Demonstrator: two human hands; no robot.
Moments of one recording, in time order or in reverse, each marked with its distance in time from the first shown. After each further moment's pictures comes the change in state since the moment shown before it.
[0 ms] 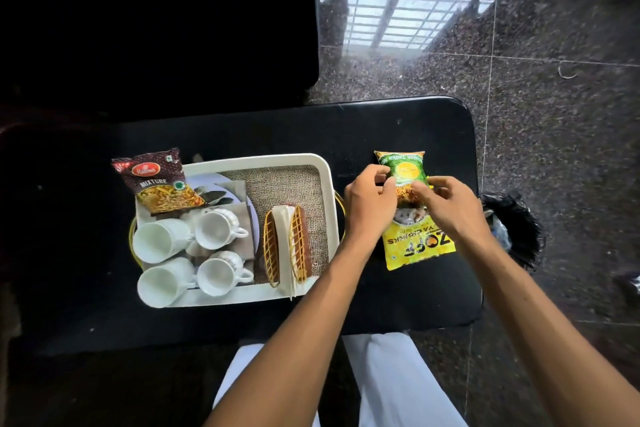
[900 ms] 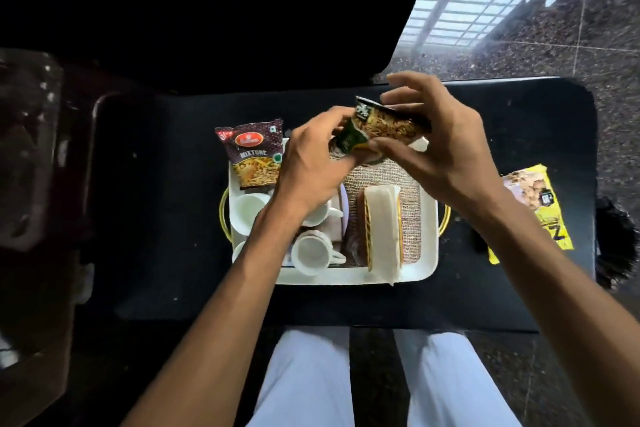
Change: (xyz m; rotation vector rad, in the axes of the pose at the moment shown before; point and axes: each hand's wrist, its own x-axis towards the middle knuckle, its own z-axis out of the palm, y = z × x) left_hand -0.001 -0.045 -0.242 0.285 0.097 0.518; right_hand -0.089 -0.162 0.106 0.046 -0.118 -0.925
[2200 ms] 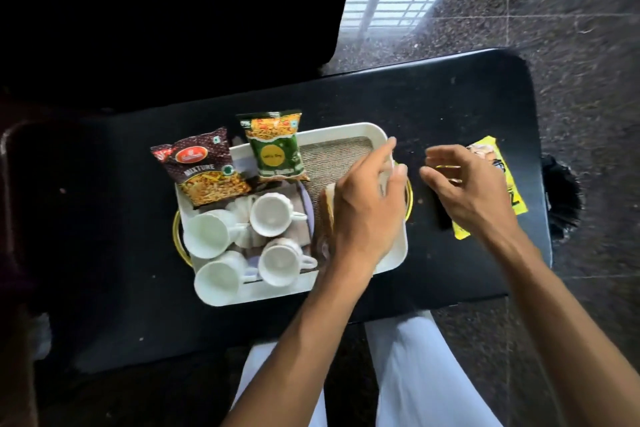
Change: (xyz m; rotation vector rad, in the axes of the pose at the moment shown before) left_hand -0.037 0.061 0.092 -0.317 -0.067 -0.236; right_hand -0.083 0.084 -0.024 -0.110 0.183 0.646
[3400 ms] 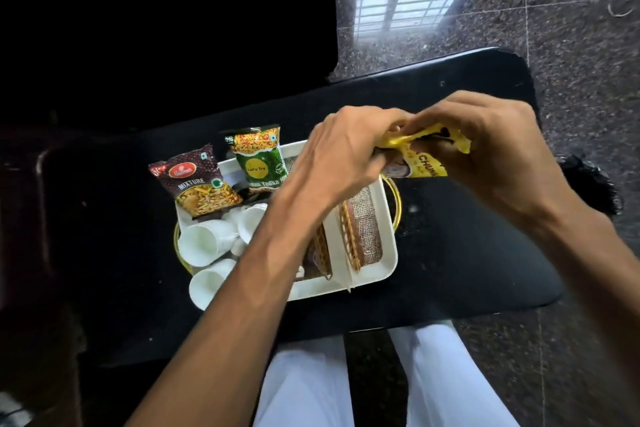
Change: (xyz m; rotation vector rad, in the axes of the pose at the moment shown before) left_hand 0.069 0.041 -0.006 0.761 -0.285 0.549; right_hand 0.026 -0.042 -0.078 -0.185 -0.042 -0.689
